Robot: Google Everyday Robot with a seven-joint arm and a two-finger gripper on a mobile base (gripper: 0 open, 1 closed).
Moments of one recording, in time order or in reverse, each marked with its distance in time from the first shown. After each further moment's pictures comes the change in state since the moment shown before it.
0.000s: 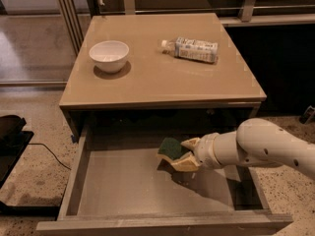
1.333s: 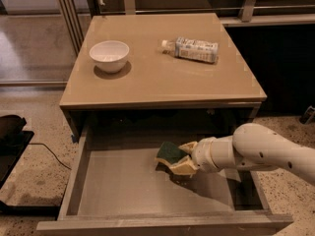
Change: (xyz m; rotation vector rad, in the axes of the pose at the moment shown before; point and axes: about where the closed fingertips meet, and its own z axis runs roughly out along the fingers) arm 0.011 0.004 0.017 -0.018 0.000 -0.003
